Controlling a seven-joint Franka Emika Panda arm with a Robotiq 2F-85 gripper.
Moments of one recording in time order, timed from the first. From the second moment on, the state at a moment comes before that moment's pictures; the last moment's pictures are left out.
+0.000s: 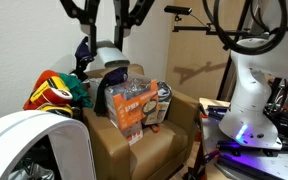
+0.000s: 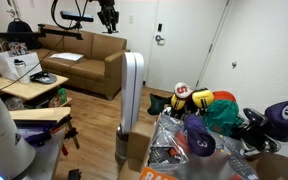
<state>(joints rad) 0.51 -0.07 0.37 -1.84 -0.19 1.84 1.73</state>
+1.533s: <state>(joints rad) 0.26 -0.35 0.22 -2.19 0.03 2.12 1.25</state>
